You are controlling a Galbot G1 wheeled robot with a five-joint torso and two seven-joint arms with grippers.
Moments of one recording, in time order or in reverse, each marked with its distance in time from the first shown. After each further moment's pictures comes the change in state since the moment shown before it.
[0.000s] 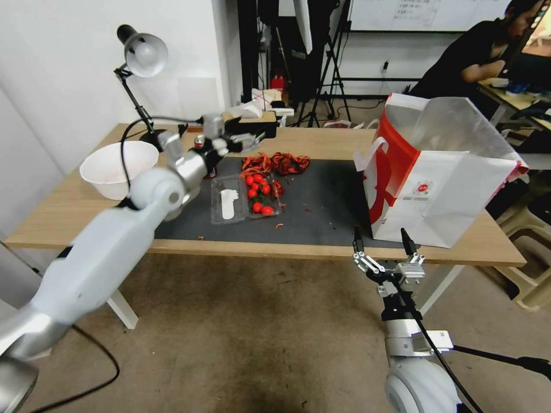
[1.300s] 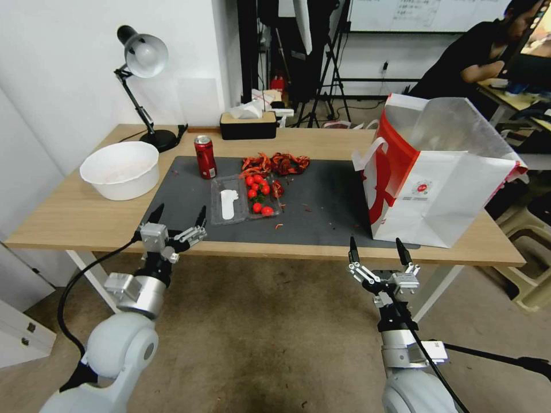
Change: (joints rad) left arm 0.901 -0.283 -0.434 -0.371 0.569 -0.254 -0.260; right arm -0.046 0.007 -0.014 -0.004 -0.032 0.002 0.020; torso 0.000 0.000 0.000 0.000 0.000
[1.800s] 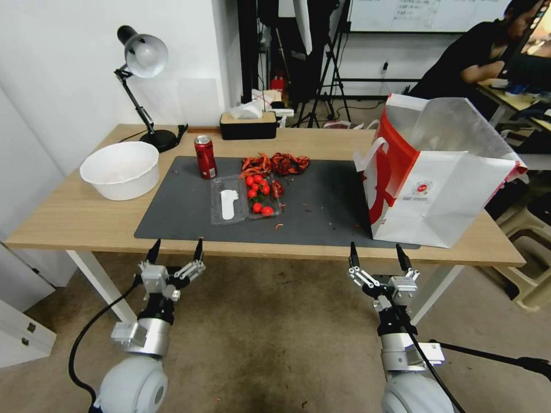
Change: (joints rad) left arm 0.103 -0.031 0.025 0.102 0.051 -0.210 -0.009; right arm -0.006 -0.001 -0.008 -0.013 -0.003 -0.023 0.020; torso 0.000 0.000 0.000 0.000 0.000
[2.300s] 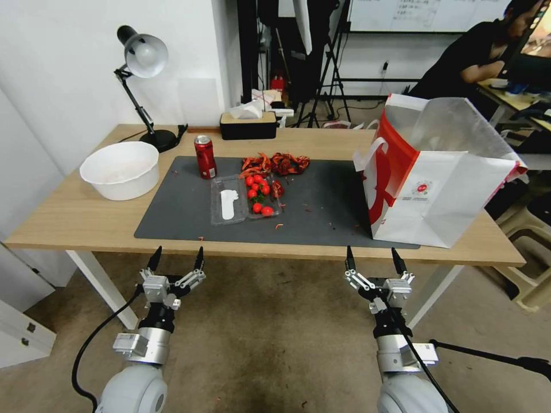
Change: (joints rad) left arm 0.016 -0.004 0.006 0.031 0.008 -0.047 0.016; right arm 0.003 0.002 -0.011 -0.012 -0.001 -0.004 0.005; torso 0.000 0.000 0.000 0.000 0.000
